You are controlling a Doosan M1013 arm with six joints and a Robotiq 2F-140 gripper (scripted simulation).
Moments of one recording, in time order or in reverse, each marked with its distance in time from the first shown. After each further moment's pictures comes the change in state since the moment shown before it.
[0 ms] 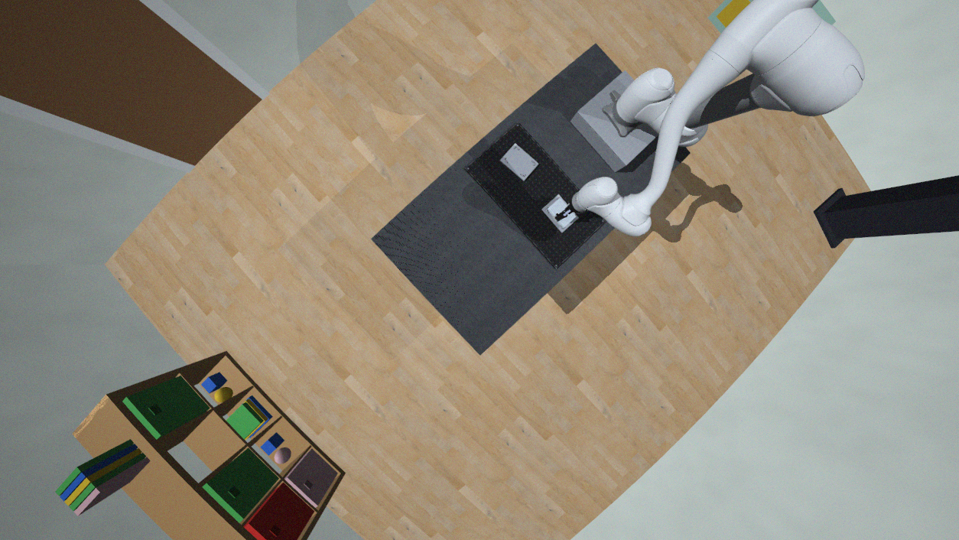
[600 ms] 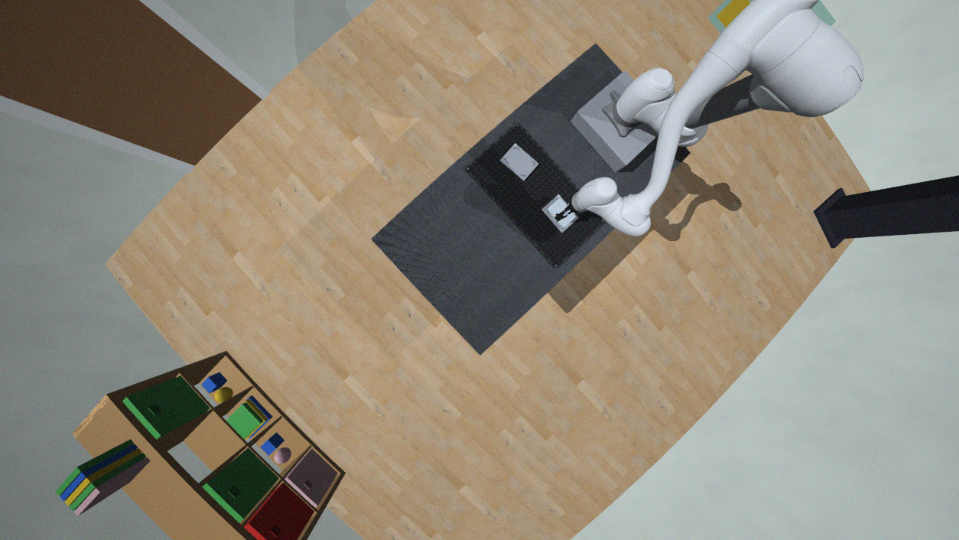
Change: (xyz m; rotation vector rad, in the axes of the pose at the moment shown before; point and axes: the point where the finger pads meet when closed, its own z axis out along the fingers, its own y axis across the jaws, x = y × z) arm 0.000 0.000 0.003 0.000 0.000 0.000
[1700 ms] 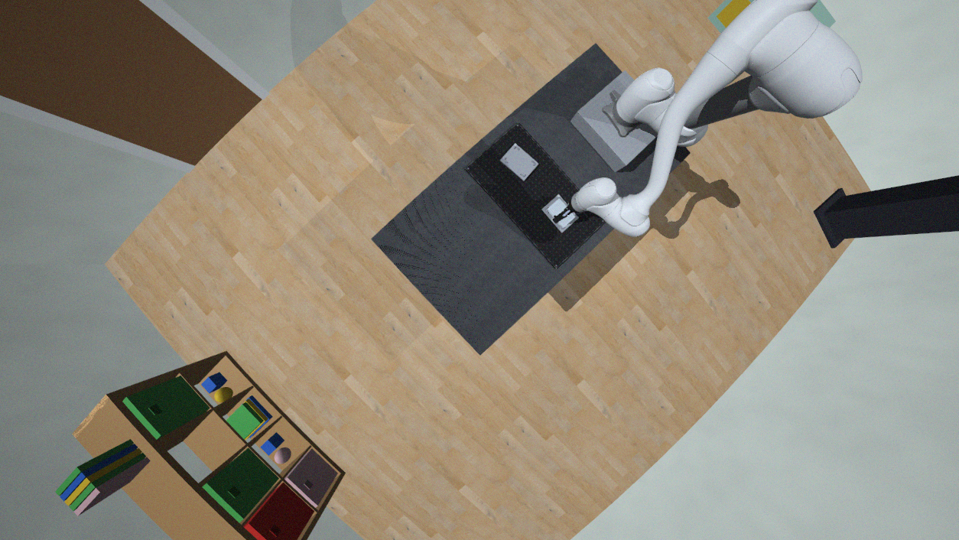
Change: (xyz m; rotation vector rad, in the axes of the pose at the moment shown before) arm 0.000 0.000 0.004 0.000 0.000 0.000
